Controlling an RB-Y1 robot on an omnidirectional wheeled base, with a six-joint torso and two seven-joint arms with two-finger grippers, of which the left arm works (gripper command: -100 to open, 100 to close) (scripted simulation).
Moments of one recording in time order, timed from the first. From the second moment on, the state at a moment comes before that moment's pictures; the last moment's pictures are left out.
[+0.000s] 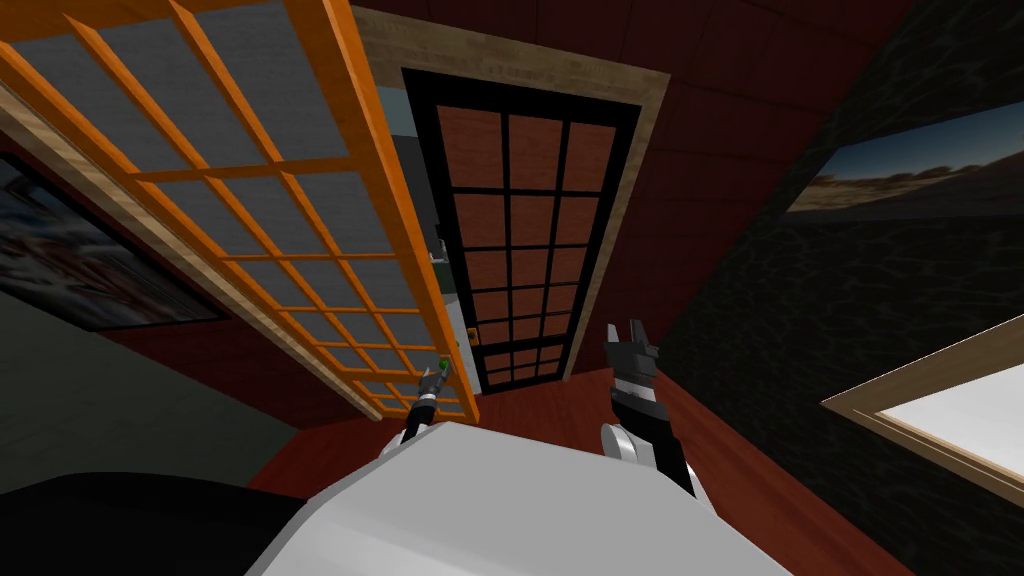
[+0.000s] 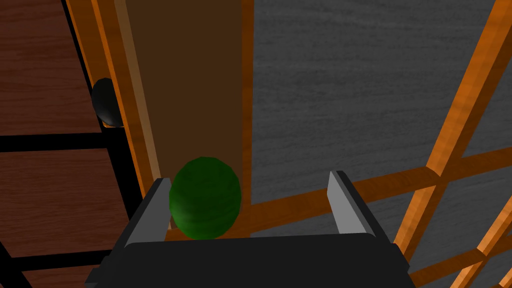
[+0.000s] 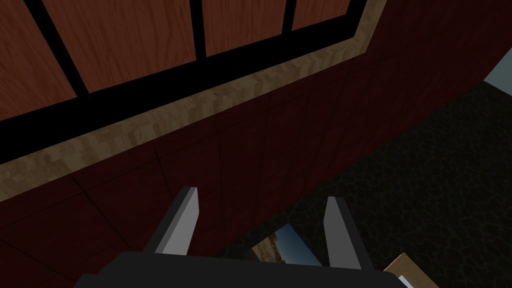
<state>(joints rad) -0.02 0.17 0.40 -0.53 -0.04 -0.87 -1.32</state>
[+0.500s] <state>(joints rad) -0.05 0.19 0.40 -0.45 -0.04 -0.90 -1.30</state>
